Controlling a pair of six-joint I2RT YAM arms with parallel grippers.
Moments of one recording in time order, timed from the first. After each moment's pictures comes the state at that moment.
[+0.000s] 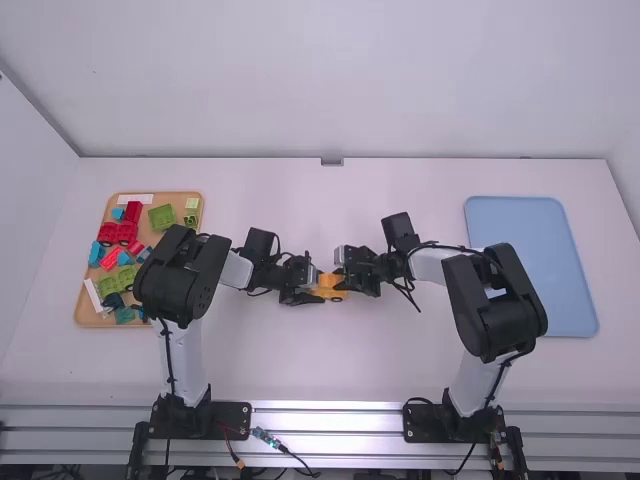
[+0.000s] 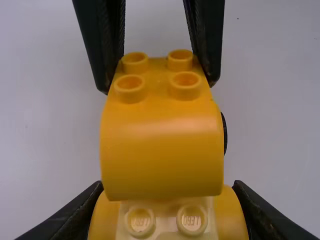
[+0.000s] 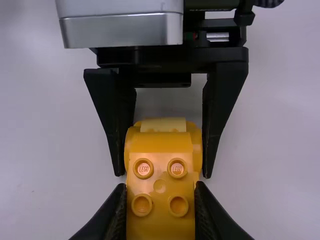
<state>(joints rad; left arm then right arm) -0.23 2.07 0.80 0.23 1.02 1.12 0.32 1.90 0.88 -0.16 -0.94 -1.12</state>
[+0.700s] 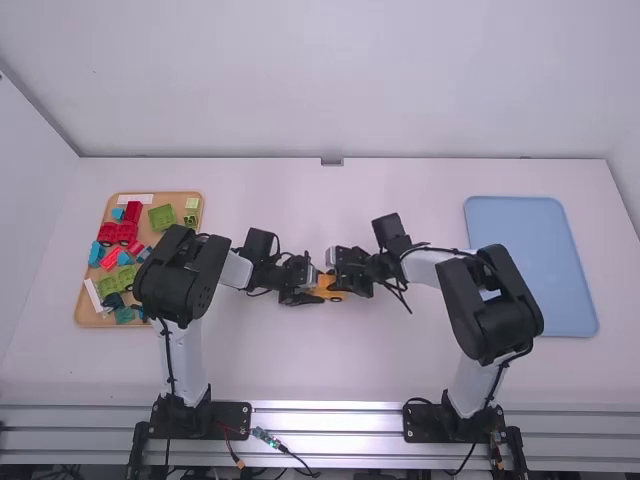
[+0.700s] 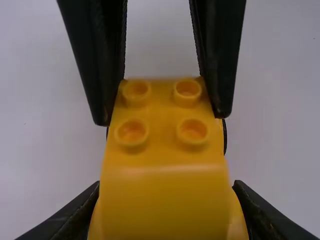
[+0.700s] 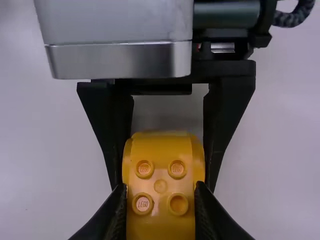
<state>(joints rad) -0.22 2.07 0.80 0.22 1.02 1.11 0.38 1.89 0.88 -0.13 -0.86 -1.04</state>
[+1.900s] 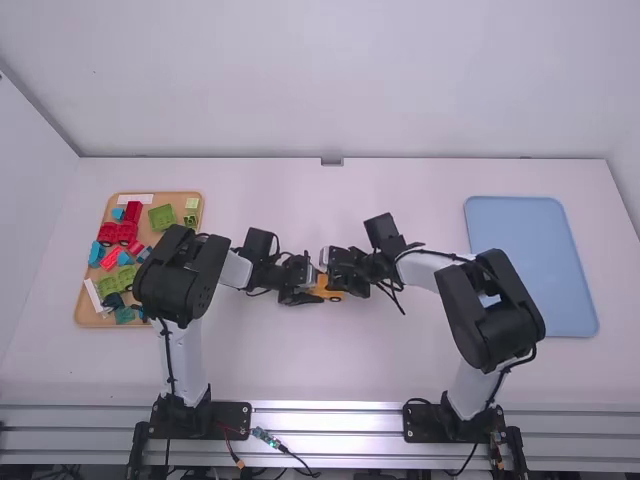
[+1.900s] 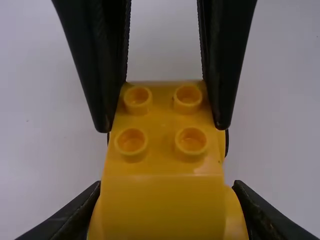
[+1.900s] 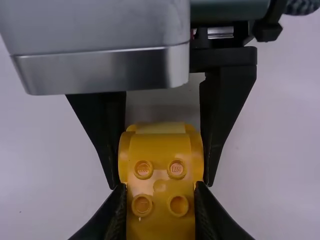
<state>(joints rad) -0.22 2.07 0.80 0.22 1.01 1.11 0.43 1.86 0.89 -0.14 -0.74 -0.97</state>
